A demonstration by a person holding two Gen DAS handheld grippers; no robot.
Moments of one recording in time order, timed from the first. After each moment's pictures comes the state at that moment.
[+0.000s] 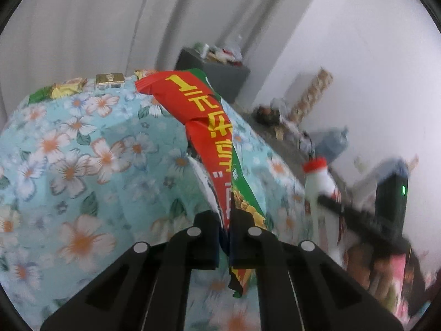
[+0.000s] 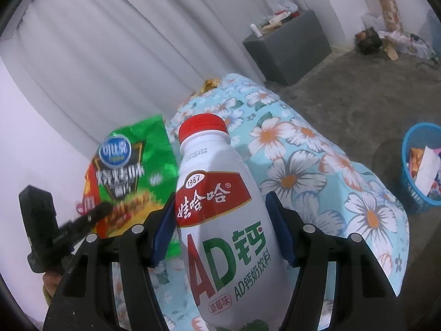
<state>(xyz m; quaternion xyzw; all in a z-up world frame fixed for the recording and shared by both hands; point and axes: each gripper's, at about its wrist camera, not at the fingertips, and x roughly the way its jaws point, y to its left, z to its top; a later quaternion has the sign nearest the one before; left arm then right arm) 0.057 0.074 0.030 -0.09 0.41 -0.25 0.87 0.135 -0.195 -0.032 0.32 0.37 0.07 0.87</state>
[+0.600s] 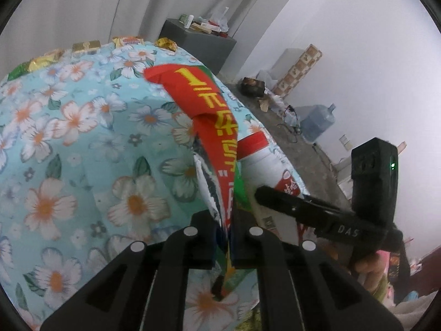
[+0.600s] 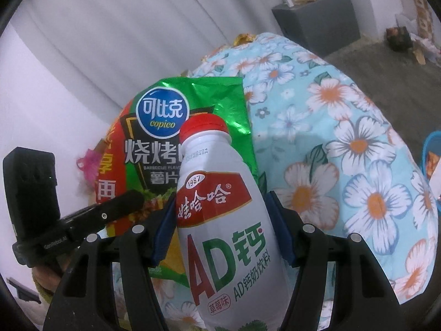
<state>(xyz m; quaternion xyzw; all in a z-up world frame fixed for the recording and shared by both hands) 0.052 0.043 0.005 -0.11 0.46 -0.29 0.83 0.163 -0.126 -0.038 0.26 0.45 0.12 0.85</state>
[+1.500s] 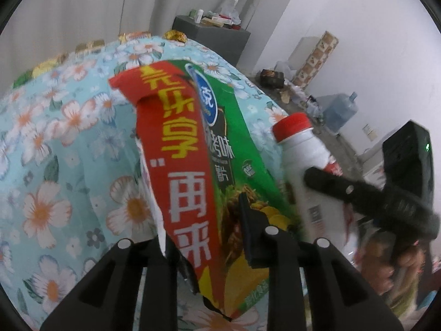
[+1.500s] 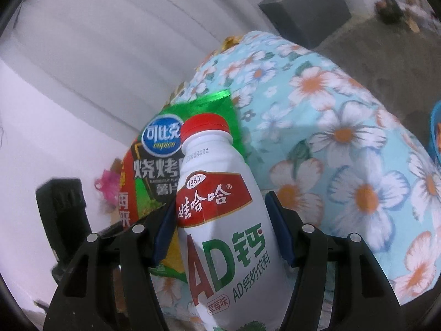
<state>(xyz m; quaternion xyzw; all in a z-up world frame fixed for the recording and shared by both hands) 0.064 0.016 -0.018 -0.03 0.47 -0.24 0.85 0.154 -0.166 -0.051 0.35 0.44 0.13 0.82</state>
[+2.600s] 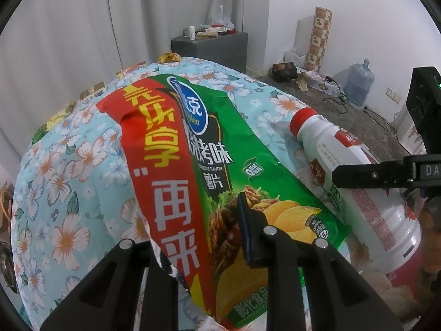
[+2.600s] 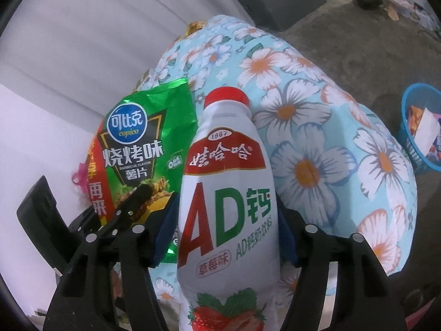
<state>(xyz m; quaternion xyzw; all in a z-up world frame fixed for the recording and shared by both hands) 0.053 -0.016 -0.027 0.10 0.41 -0.20 0.88 0.141 -0.182 -0.057 0.32 0.51 0.07 0.80</state>
